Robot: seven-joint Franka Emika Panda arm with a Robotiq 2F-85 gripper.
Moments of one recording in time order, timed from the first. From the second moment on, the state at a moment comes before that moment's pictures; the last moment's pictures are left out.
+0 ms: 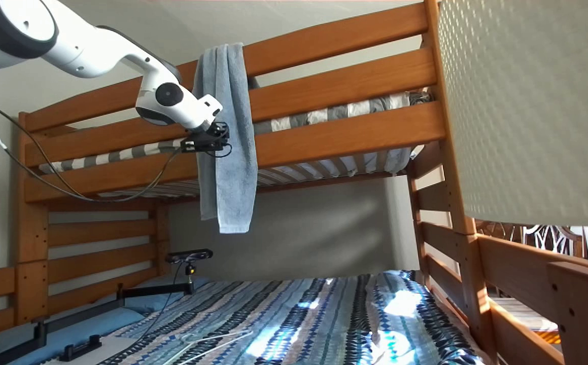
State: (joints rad) arm 0.65 -0.01 0.49 -1.69 1.81 3.05 -1.77
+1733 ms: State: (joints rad) arm 0.55 0.17 0.34 -1.64 1.53 3.45 -1.70
